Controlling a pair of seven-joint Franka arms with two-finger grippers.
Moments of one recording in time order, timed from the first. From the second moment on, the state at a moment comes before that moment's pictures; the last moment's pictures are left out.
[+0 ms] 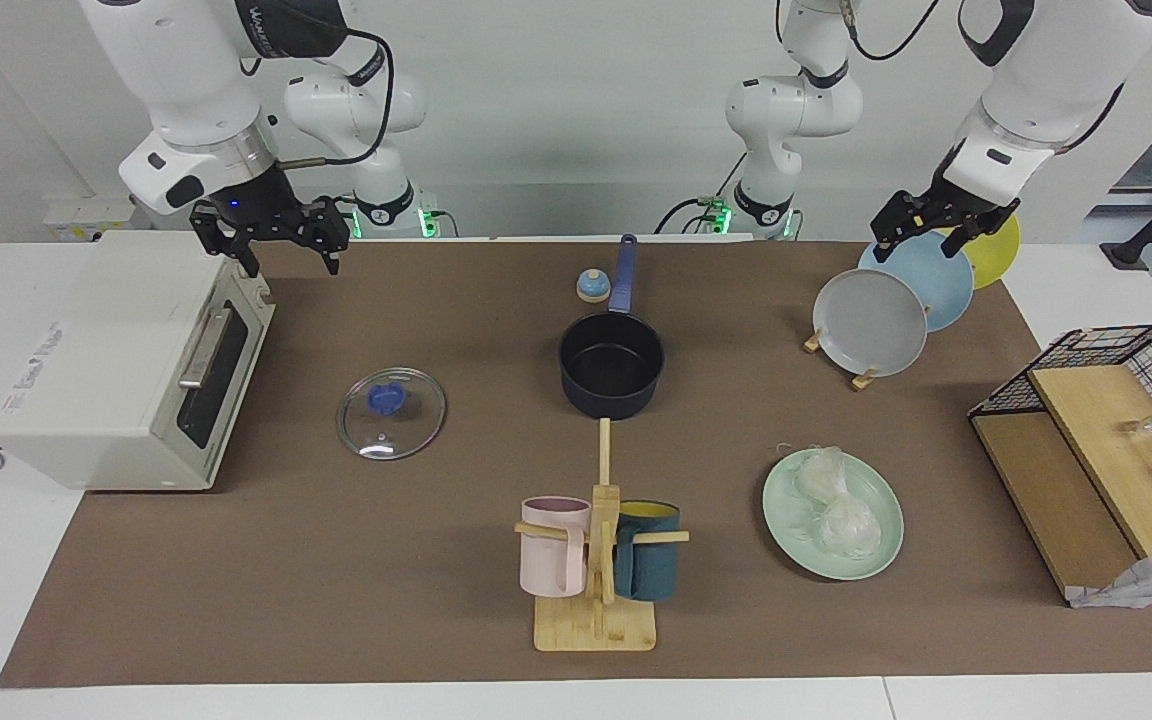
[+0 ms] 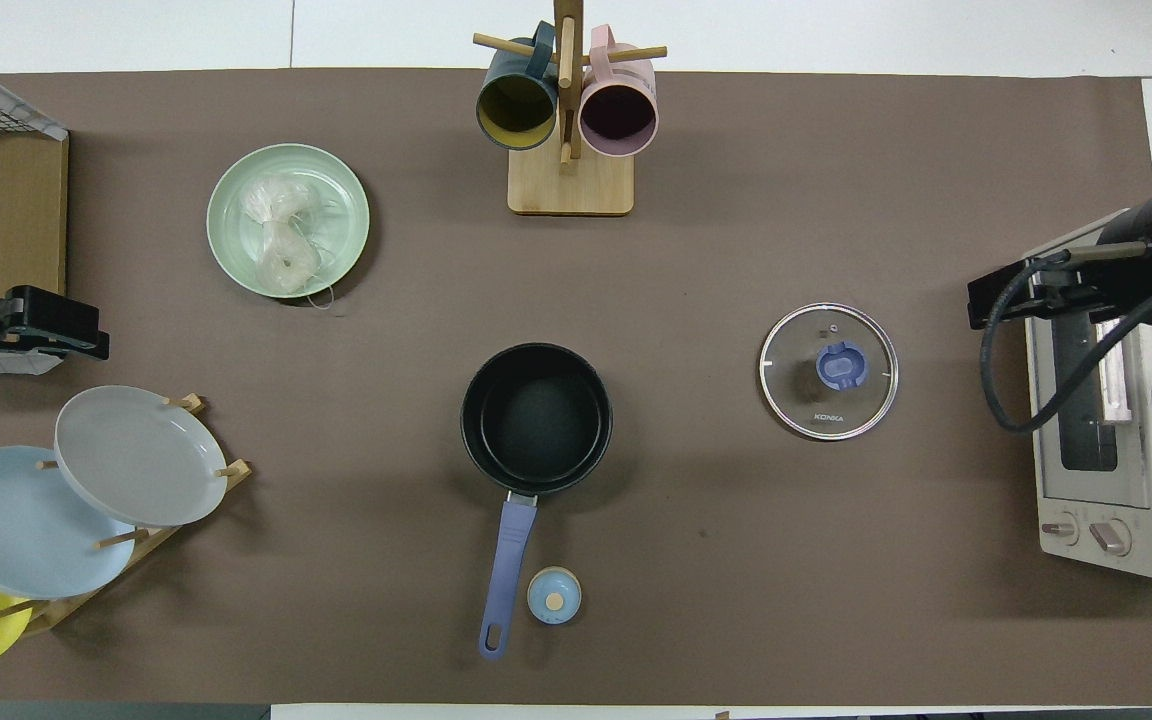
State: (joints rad) left arm -0.08 -0.06 -0.01 -1.62 -0.03 1.49 -0.11; right arm 0.06 0.02 0.03 -1.55 0.00 1.51 0.07
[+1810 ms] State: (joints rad) left arm -0.14 0.50 -0.01 -1.63 -0.04 2.16 -0.16; right arm 0.12 0.17 0.04 -2.12 0.00 2.26 -0.03
